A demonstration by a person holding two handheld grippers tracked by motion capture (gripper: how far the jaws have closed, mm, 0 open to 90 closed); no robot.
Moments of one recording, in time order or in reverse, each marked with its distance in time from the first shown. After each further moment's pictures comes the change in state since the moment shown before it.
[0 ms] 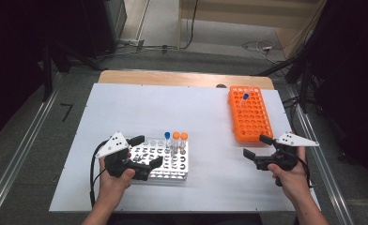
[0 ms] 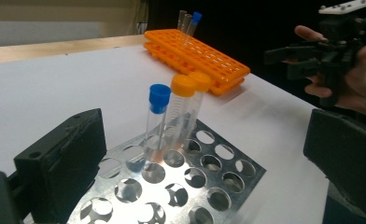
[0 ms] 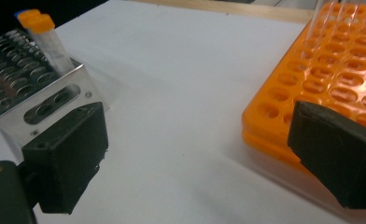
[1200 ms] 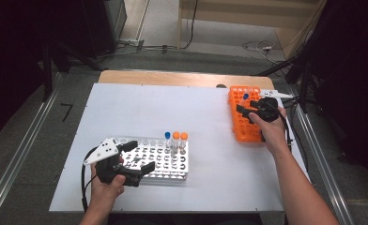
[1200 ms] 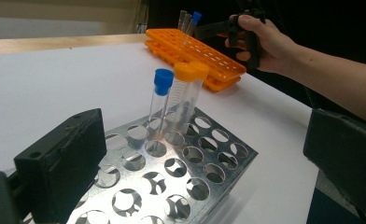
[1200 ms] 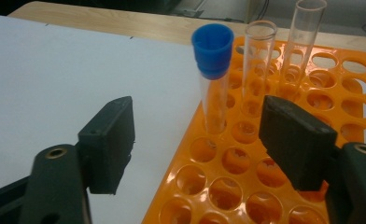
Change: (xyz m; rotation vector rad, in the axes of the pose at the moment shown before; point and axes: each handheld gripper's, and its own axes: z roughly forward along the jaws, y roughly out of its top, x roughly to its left) left arm 0.004 -0.011 -0.020 -0.017 -0.008 -0.037; right arm -0.077 0.072 0.103 0.083 -0.231 0.117
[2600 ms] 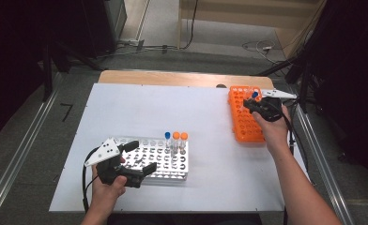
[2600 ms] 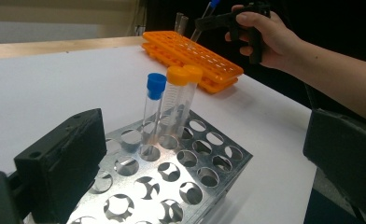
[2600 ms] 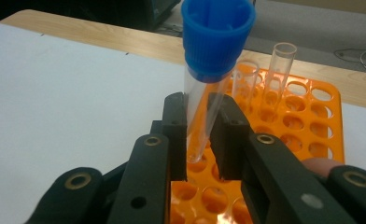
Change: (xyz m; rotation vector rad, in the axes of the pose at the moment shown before) left arm -0.006 0.002 0.002 -0.001 -0.003 0.020; right arm 0.013 0.006 -0.023 -0.064 -0.057 -0.072
